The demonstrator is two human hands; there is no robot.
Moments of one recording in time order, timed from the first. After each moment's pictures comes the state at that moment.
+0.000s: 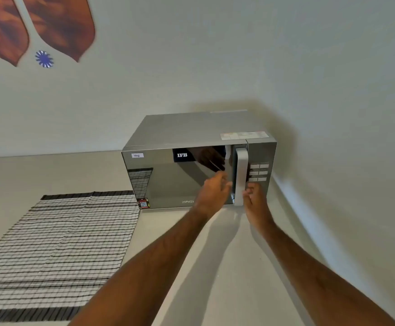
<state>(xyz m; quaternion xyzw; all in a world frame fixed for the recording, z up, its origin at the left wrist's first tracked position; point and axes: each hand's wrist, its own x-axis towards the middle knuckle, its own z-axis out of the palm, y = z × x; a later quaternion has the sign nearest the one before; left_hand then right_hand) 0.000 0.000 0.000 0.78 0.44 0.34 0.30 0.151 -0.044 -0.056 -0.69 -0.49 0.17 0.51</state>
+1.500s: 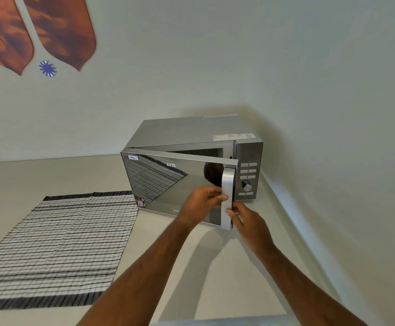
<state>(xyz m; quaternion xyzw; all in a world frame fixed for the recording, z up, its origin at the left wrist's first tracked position) -0.034 -0.051 -0.005 0.77 0.37 0.34 0.40 0.130 -0.135 -0.068 -0.67 -0.62 0.06 0.40</state>
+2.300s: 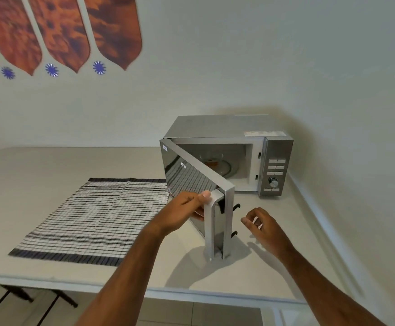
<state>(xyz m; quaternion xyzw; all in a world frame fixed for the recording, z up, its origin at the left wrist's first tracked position) -0.190 -0.150 0.039 0.75 0.38 0.32 0.44 0.106 -0.167 -0.086 -0.62 -0.65 0.18 0.41</state>
